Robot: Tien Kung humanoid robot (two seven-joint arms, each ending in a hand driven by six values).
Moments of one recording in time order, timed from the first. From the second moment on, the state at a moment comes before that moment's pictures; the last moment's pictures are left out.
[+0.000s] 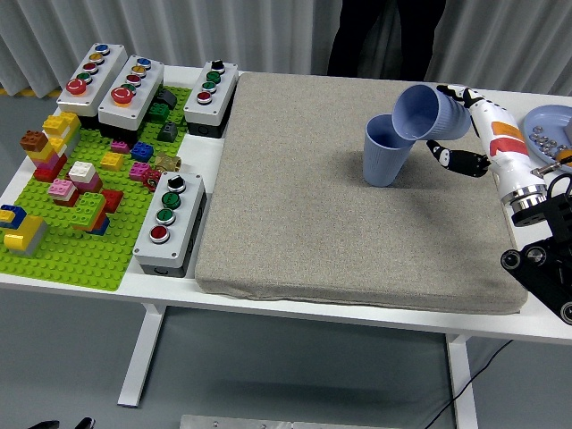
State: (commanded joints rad) left arm -0.15 0.09 -0.89 -0.18 0.66 -0.02 0.26; right arm 0.67 -0.34 0.66 1.02 -1.52 -0.64 0.20
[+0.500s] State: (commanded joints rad) left arm -0.15 0.09 -0.90 -0.18 0.67 -0.02 0.26; right arm 0.70 -0.34 0.64 1.00 -1.56 -0.64 0.20
